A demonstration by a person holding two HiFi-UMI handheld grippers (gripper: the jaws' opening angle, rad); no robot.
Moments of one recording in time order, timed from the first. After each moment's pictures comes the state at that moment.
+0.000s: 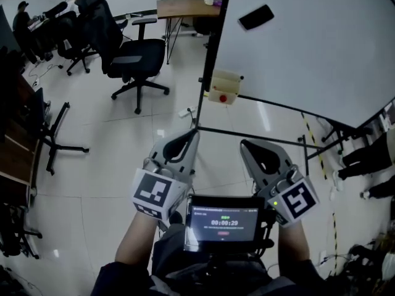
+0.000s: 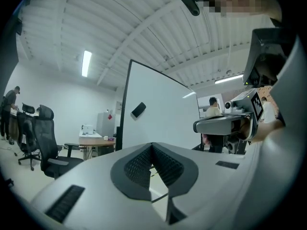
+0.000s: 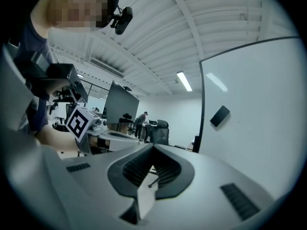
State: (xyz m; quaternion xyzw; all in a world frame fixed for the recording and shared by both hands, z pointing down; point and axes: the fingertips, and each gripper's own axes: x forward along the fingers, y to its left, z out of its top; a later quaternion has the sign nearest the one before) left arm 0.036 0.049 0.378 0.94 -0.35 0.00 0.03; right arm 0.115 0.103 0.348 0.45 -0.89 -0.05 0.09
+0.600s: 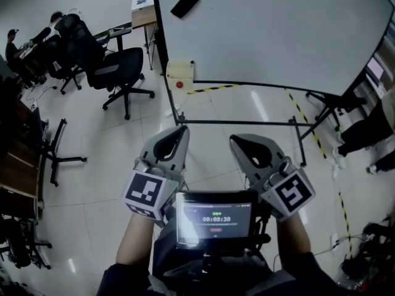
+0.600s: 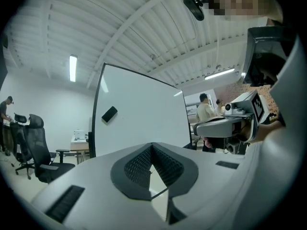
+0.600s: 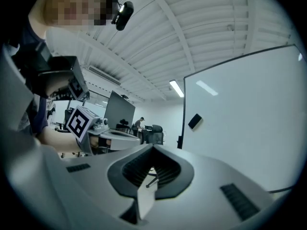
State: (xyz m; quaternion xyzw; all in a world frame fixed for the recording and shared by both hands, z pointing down) left arm 0.175 0.161 0.358 0.94 -0.33 0.02 -0.01; right arm 0.250 0.220 0.338 0.47 -0.88 -0.05 0.04
